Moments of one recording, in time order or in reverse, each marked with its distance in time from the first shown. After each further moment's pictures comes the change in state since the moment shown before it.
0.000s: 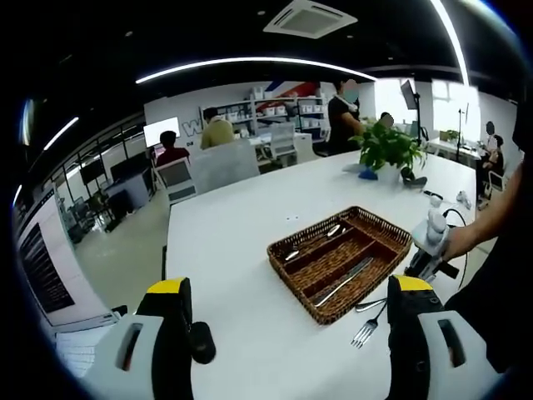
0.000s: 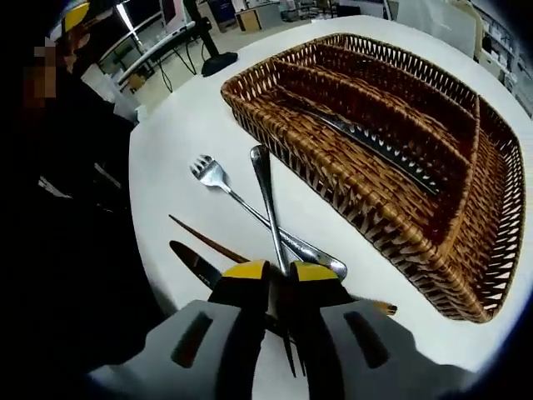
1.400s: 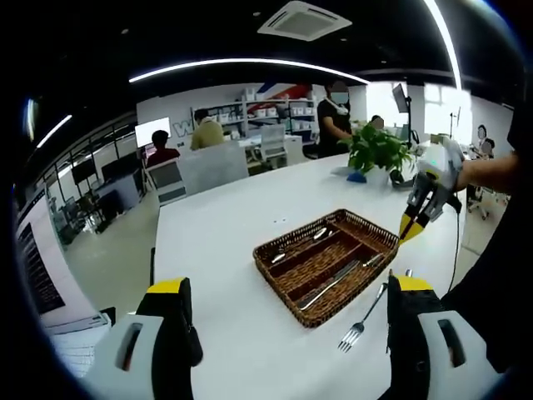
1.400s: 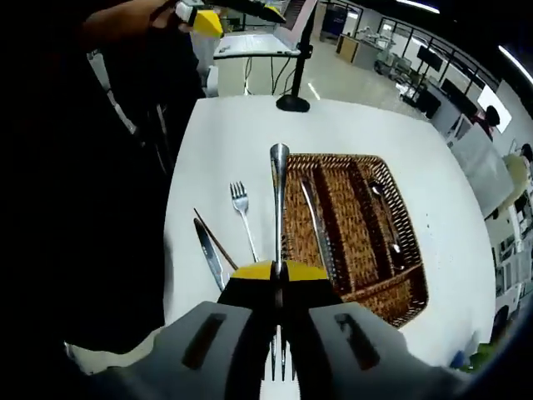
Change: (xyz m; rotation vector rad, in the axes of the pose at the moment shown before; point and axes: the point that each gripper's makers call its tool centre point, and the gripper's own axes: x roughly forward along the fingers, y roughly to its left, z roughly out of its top) left arm 0.001 -0.023 0.007 -0.003 -0.012 -0.061; right arm -0.154 -0.001 0.098 -0.690 -0.075 -0.027
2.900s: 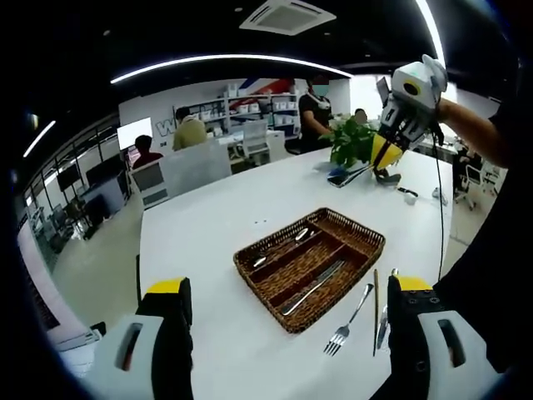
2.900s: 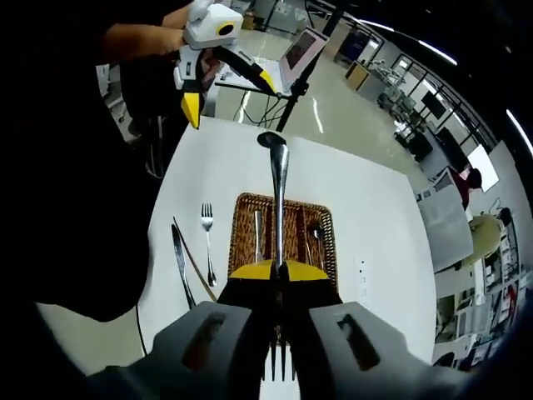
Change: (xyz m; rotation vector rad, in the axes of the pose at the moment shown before) left arm 0.014 -0.024 0.012 0.033 0.037 -0.079; right arm -0.077 -0.054 0.066 -0.200 -0.006 -0.075
